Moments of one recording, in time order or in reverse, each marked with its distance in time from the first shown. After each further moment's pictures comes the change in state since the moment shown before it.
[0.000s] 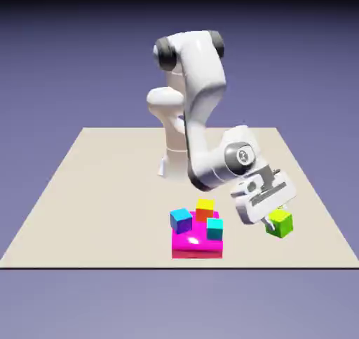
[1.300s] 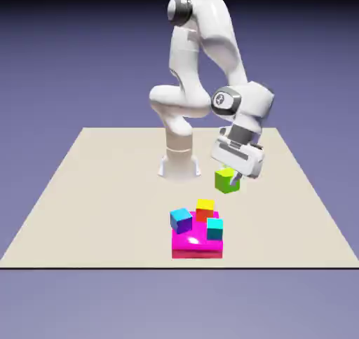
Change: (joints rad) arm -0.508 -0.752 0.647 -0.654 1.695 -0.929 0.069
